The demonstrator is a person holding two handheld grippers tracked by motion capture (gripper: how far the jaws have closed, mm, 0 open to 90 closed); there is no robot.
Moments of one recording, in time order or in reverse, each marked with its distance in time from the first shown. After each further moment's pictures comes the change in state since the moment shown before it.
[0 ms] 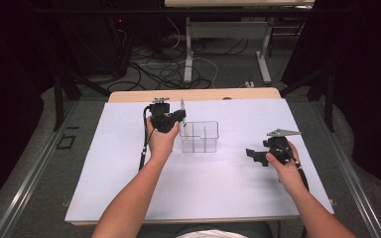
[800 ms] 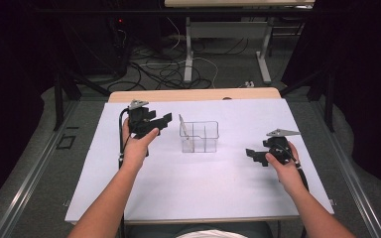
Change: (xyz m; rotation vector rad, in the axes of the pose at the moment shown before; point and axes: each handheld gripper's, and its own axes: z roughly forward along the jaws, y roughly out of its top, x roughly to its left) left arm 0.040 -0.004 -0.054 -0.029 0.021 0.170; right arm 0.001 0.000 0.000 -0.002 -0.008 -0.008
